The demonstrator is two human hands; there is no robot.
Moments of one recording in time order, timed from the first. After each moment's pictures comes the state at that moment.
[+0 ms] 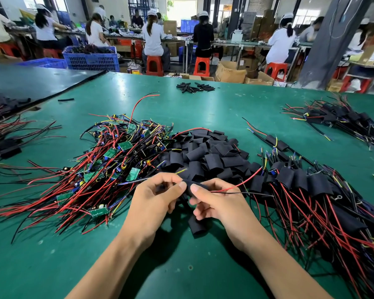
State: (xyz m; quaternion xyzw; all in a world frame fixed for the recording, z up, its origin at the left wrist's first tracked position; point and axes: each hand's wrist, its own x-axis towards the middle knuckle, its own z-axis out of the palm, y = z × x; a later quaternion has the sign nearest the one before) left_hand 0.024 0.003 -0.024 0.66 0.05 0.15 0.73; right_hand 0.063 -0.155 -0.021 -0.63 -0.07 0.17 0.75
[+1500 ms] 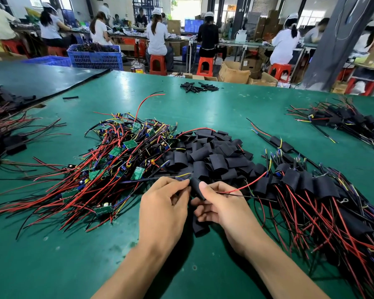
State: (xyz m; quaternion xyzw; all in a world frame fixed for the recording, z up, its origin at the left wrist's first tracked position) left_hand 0.015 -0.021 -0.026 0.82 0.08 0.34 0.46; right_hand 0.057 -0.147 -0.016 -0.61 -0.03 0.18 0.77
